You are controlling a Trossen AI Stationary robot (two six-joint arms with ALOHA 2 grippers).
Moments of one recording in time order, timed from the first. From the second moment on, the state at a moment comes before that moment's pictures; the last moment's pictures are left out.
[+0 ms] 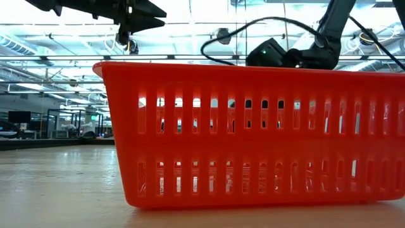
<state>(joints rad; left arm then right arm) 0.08 0.99 0.65 0.29 -0.21 -0.22 -0.20 1.79 0.67 0.48 0.23 0.20</state>
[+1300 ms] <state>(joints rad) 0.08 0.99 0.65 0.29 -0.21 -0.25 -0.15 1.25 0.43 -0.16 0.23 0.33</state>
